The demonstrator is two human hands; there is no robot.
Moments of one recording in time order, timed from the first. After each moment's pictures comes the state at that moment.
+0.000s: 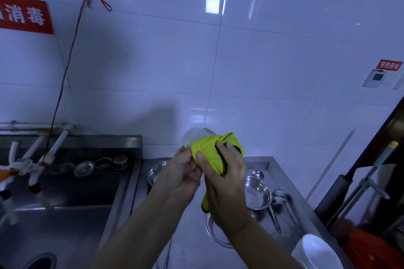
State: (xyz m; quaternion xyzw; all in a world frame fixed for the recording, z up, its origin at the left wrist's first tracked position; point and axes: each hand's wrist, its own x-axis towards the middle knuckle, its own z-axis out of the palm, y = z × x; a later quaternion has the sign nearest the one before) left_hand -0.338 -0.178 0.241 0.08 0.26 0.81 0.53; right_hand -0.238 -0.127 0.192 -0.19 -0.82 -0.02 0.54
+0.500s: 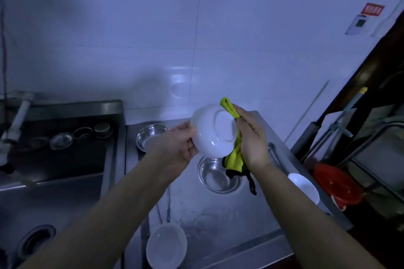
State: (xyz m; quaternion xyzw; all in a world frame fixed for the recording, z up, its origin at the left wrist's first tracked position) left_hand -0.365 -0.190 0.200 0.21 0.34 0.69 0.60; right_hand -0.220 -0.106 0.194 -0.31 -0.59 0.53 0.52
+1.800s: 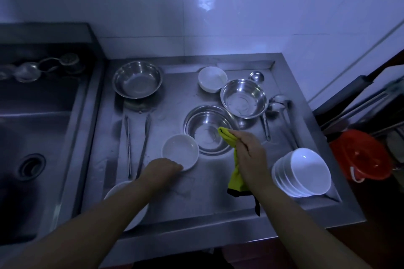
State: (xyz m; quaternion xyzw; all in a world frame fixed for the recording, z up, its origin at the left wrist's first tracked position) left_hand -0.305 -0.139 -0.078 0.68 0.70 -0.17 0.16; right_hand -0.106 -0.024 0.004 -0.43 -0.71 0.46 0.33
